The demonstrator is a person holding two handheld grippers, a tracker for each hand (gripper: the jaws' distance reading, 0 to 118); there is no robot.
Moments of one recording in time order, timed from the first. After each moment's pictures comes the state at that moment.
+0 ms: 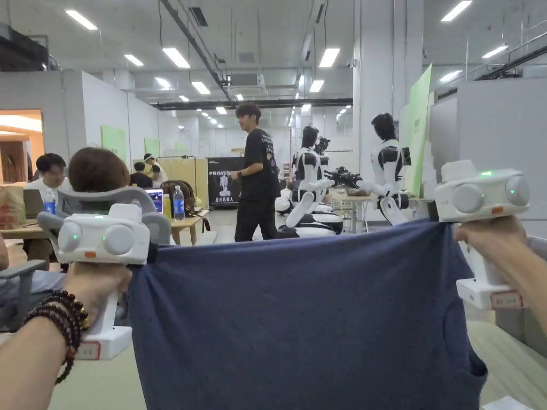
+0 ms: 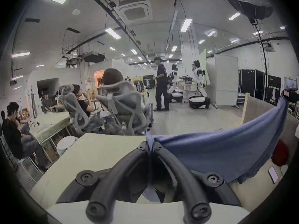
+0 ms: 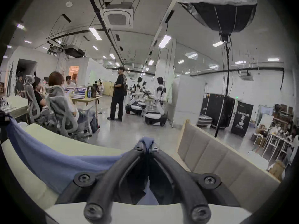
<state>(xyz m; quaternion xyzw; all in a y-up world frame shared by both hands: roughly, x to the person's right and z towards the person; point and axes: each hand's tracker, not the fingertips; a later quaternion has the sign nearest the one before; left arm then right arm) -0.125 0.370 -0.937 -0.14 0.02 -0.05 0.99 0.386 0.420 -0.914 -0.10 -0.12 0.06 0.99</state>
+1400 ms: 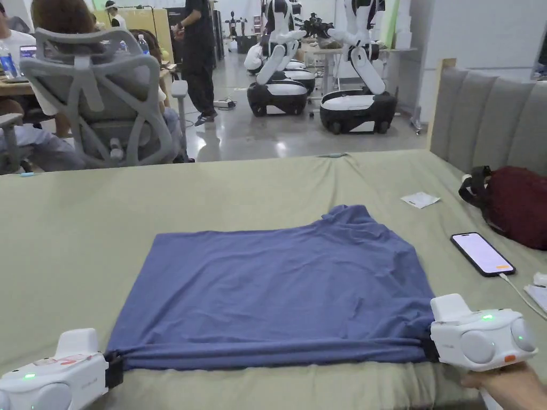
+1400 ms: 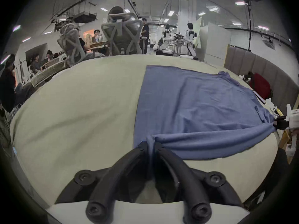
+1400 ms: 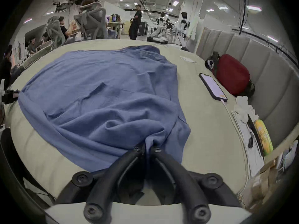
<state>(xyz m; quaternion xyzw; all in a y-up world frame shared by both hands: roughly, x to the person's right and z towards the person) -0.187 0.026 -0.580 -0.32 -0.04 0.00 0.95 0.376 0.031 -0.544 -0.40 -0.03 0.08 0.91</state>
